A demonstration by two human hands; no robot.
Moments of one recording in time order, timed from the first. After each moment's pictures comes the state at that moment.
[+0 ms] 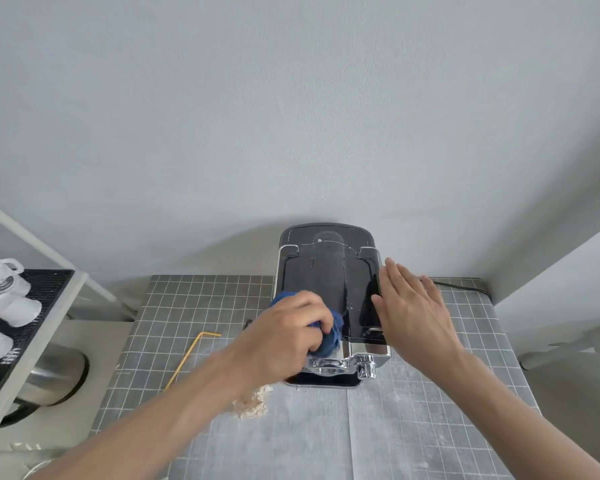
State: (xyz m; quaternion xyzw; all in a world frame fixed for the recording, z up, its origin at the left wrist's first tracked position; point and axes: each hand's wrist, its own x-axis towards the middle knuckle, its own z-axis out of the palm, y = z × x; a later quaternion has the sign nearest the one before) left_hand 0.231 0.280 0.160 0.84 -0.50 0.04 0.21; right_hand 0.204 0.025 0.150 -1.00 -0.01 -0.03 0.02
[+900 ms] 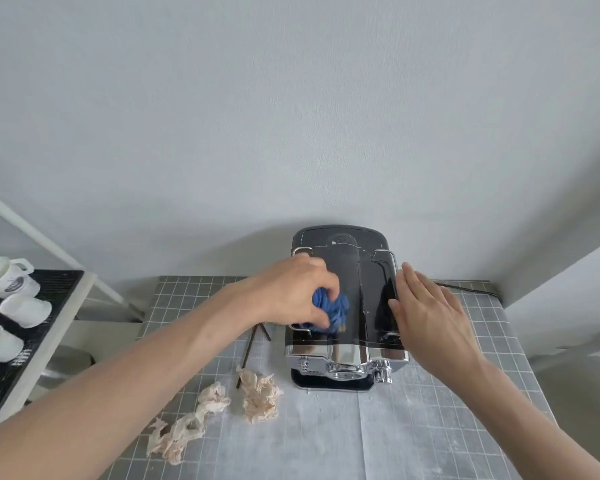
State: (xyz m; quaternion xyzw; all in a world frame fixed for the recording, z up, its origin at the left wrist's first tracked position) left_hand 0.299 0.276 0.213 0.90 -0.38 -0.17 0.12; right_hand 0.200 0.029 0.148 -1.00 0.02 -0.04 0.03
